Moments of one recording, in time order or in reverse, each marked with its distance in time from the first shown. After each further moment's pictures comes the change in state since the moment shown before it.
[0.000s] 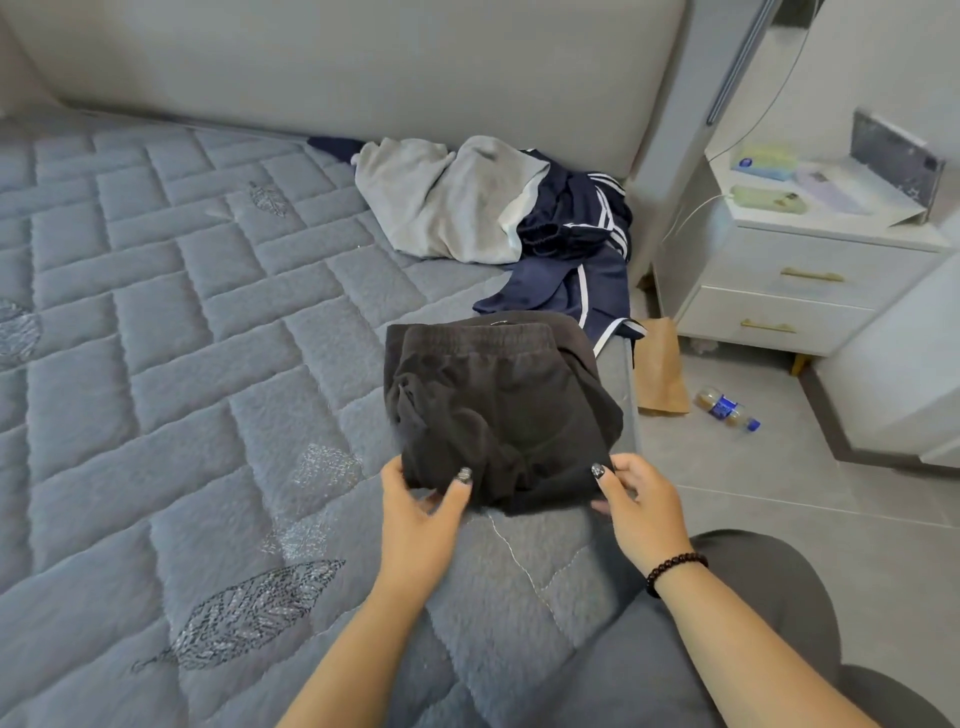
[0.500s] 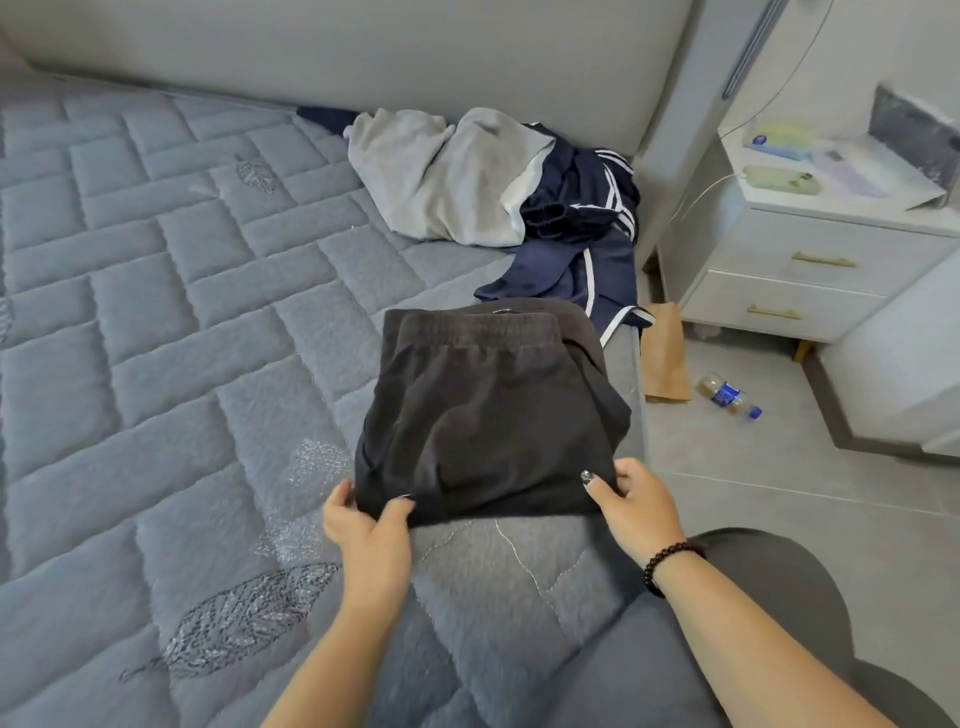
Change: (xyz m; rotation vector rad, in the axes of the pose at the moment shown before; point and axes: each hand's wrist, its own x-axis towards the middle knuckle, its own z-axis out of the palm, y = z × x) left_hand 0.014 -0.020 -0.024 -0.002 0.284 -0.187; right_hand 0.010 0.000 0.011 -0.220 -0.046 0.110
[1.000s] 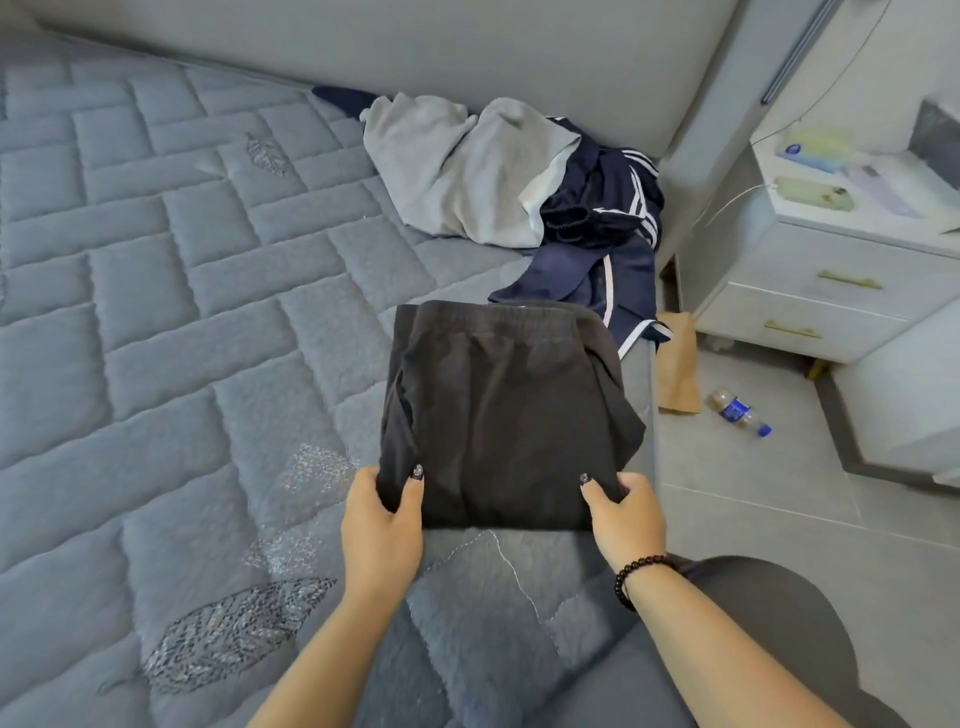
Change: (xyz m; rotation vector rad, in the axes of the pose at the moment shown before) left_hand 0.015 0.016 0.012 0.258 -0.035 0.176; right_hand 0.017 -0.020 0.024 0.053 0.120 0.183
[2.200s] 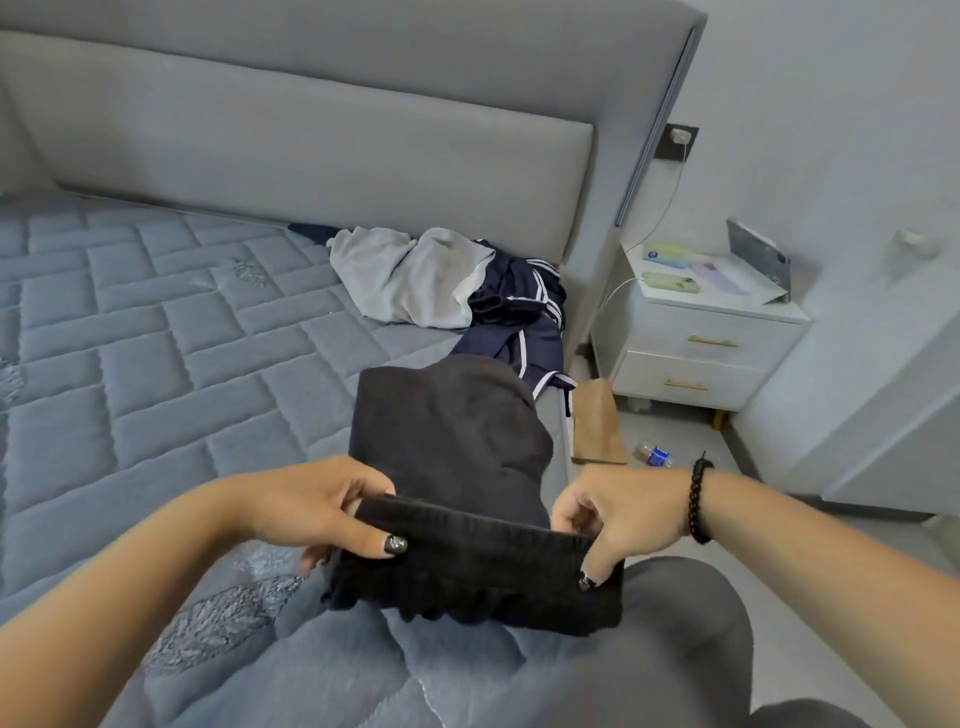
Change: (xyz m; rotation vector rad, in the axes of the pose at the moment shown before) left_hand -0.048 0.130 -0.120 0.454 -1.243 0.373; right_hand -0.114 -0.078 -0.172 -0.701 -0.961 -0.616
